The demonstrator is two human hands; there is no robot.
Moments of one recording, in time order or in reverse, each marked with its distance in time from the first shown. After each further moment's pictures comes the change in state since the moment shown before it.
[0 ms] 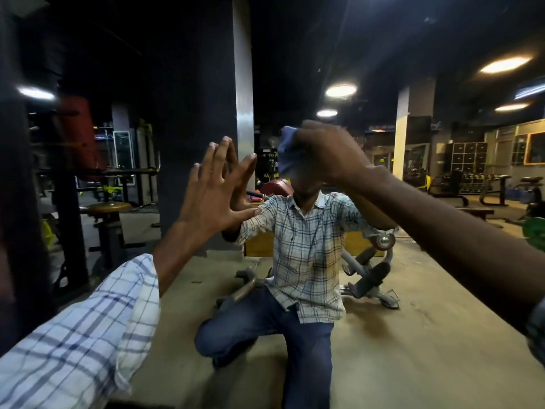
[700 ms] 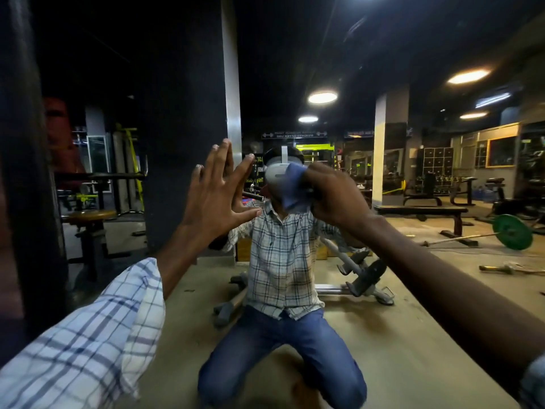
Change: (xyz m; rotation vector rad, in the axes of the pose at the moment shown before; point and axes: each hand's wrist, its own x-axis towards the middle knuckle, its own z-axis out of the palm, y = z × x) left_hand -0.028 -0.084 0.016 -0.076 0.058 0.031; right_hand -0.031 -0.073 0.087 0.045 0.036 0.131
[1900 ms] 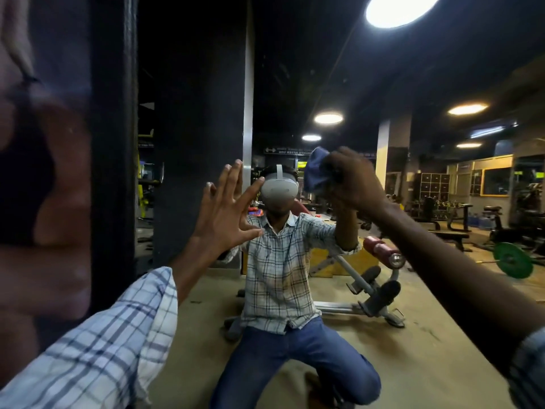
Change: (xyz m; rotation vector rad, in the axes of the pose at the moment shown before) left_hand -0.045 -0.130 -0.022 0.011 -0.088 -0.011; right_hand 0.100 -0.089 0.026 -0.067 0.140 -0.049
